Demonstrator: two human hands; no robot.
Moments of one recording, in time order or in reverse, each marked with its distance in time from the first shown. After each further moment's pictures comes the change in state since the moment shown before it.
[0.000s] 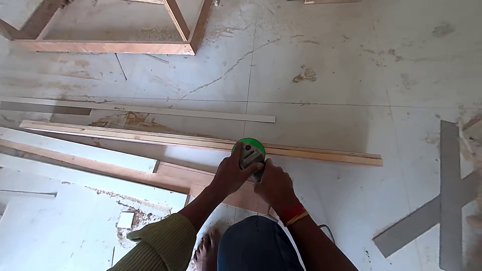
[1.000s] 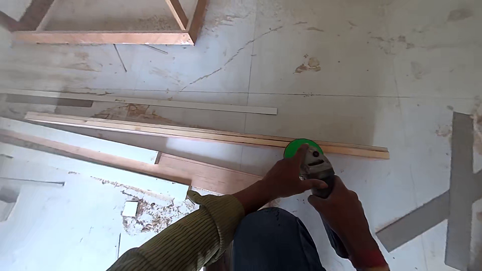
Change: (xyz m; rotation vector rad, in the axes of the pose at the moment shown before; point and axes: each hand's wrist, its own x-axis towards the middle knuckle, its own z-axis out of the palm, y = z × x) left_hand 0.007 0.086 0.084 -0.101 -0.344 0.323; right_hand -0.046 0.136 -0.010 0.153 0.370 0.147
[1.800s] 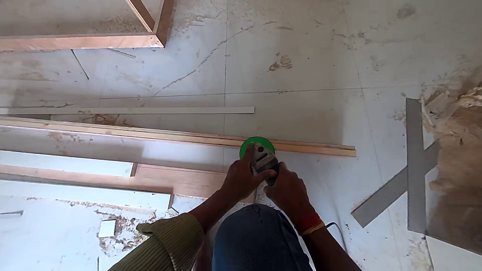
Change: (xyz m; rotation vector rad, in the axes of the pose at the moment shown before) left_hand -0.041 -0.030 -0.009 0.095 0.266 -0.155; right_hand 0.004 -0.051 0.017 -0.086 -0.286 0.013
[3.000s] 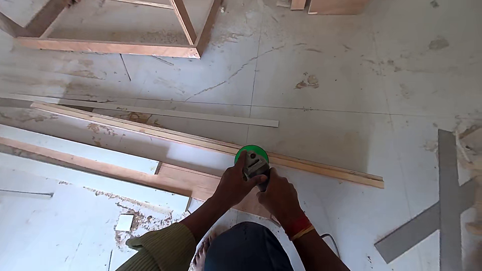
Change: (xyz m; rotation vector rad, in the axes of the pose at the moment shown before) left_hand -0.012 -0.054 -0.064 -0.081 0.047 -0.173; right_hand 0.008 -0.084 0.023 -0.121 -0.105 -0.128
